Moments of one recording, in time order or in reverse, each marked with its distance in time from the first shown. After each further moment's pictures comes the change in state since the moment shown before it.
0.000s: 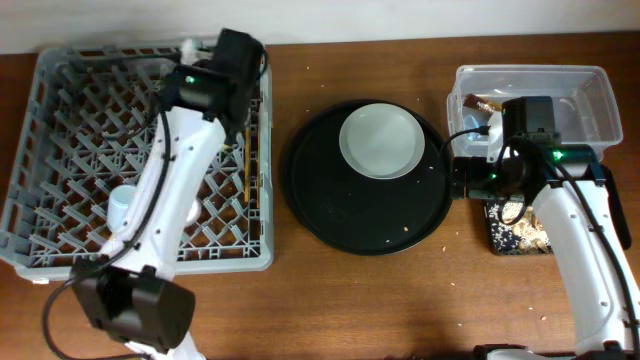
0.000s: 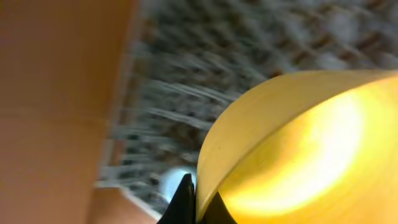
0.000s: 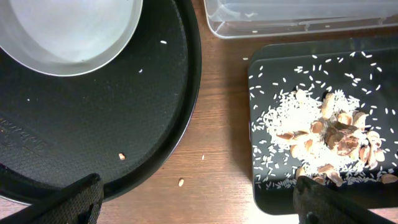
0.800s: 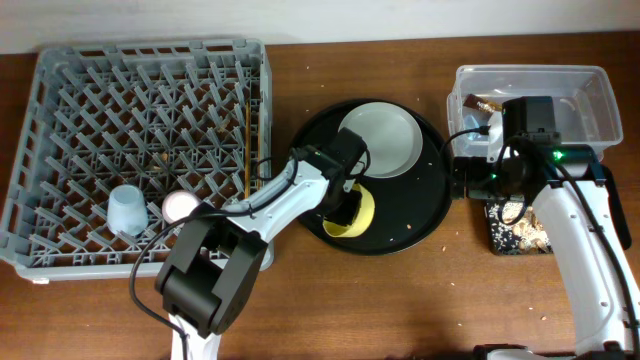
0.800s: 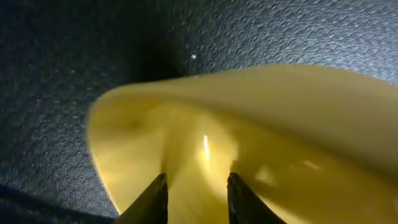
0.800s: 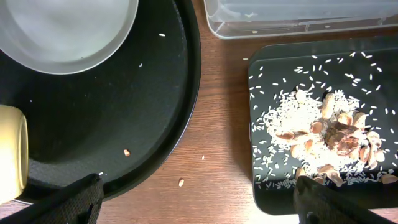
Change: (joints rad) left arm -0.350 0.189 -0.462 0.494 0.990 0.053; right arm 0.000 0.000 0.000 0.001 0.000 0.001
